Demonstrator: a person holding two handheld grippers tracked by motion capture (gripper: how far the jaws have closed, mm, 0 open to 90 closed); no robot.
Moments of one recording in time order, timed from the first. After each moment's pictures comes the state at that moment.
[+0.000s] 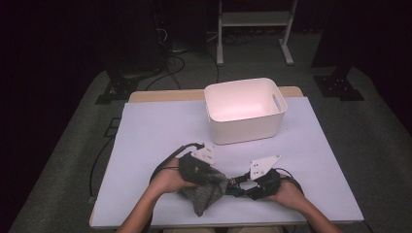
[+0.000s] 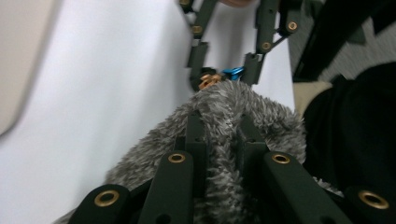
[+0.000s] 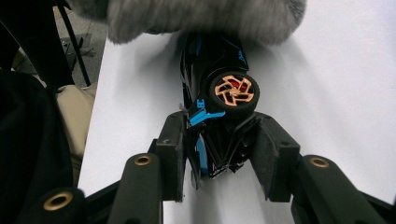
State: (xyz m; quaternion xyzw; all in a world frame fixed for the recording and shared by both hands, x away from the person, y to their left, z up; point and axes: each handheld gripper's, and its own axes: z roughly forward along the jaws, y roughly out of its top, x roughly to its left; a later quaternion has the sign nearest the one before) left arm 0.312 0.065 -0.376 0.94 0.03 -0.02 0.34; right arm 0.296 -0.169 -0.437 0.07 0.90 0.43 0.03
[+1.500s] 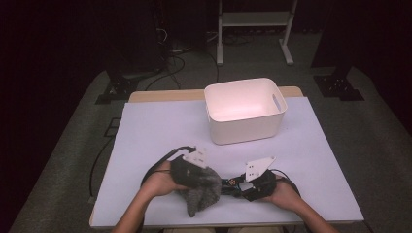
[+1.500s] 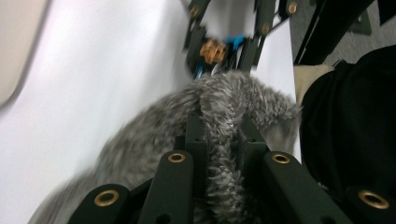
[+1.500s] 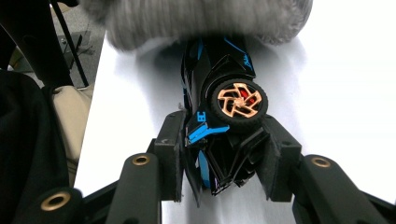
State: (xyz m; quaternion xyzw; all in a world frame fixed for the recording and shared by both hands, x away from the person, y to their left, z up) left arm 0.306 0.113 -0.374 0.94 0.07 0.00 0.33; right arm 0.296 -0.158 -0.441 0.07 0.90 0.43 0.03
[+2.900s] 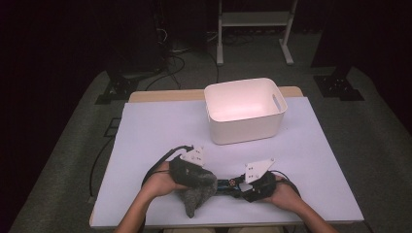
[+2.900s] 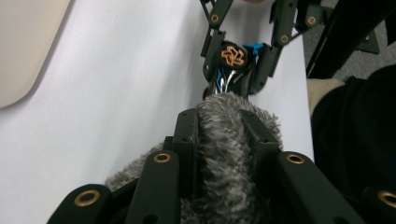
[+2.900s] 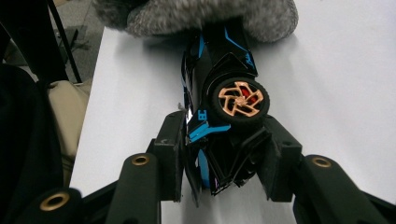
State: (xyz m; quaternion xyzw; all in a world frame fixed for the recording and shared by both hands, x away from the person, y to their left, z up) left arm 0.310 0.106 -0.380 0.93 0.08 0.00 0.37; right arm 0.292 -0.157 -0.442 0.05 0.90 0.43 0.04
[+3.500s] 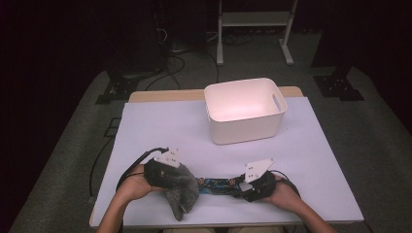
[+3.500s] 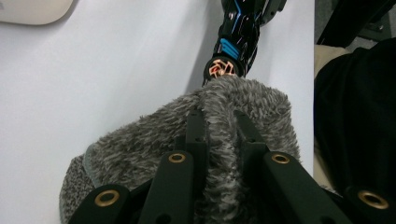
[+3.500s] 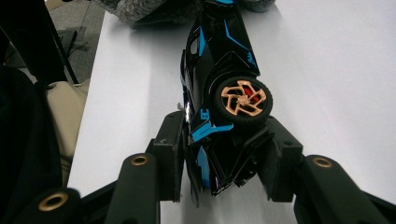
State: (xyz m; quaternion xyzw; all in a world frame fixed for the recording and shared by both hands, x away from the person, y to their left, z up) left arm 0.306 0.159 -0.381 0.93 0.11 0.00 0.34; right arm 0.294 -0.157 -0.443 0.06 0.90 0.43 0.04
